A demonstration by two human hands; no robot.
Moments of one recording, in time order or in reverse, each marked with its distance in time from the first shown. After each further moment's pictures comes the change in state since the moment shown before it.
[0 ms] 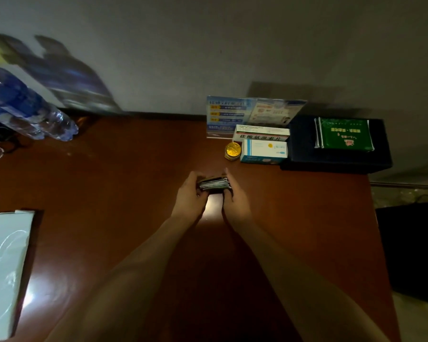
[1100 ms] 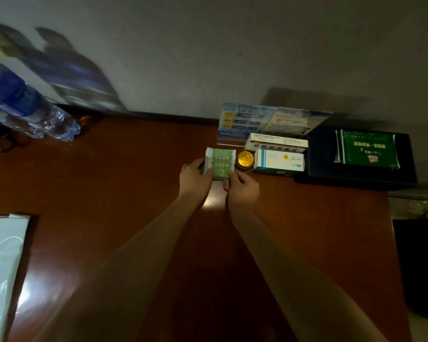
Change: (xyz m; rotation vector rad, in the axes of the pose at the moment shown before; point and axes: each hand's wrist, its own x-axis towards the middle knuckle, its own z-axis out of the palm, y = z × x) left_hand 0.076 -0.005 -0.003 0.001 0.118 -0.082; right_hand 0.052 -0.032 0.029 0.301 0.403 0.242
